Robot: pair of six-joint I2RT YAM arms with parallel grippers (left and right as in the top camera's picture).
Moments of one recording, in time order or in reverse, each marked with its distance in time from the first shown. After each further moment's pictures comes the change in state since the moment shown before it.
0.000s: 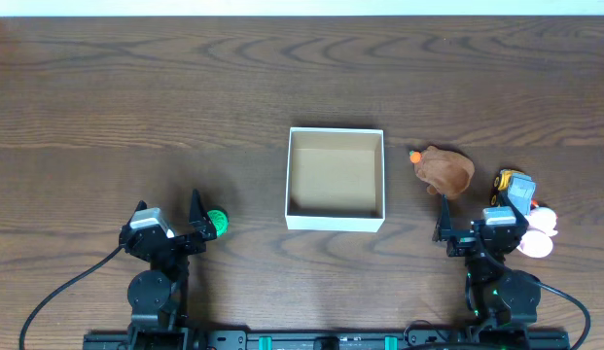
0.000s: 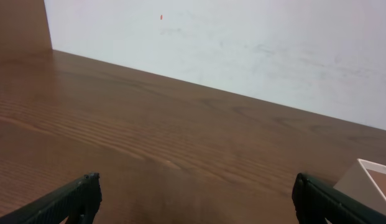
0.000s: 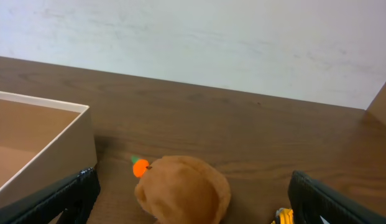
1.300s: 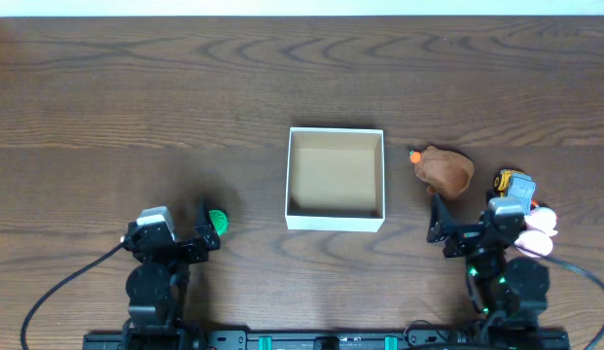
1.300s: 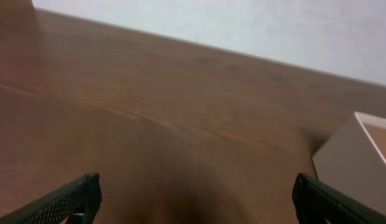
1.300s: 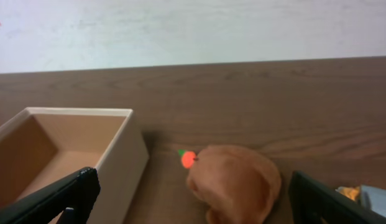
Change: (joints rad) left arm 0.000 0.053 0.115 -0.240 0.058 0.000; right arm 0.000 0.188 0.184 -0.124 -0.116 0.224
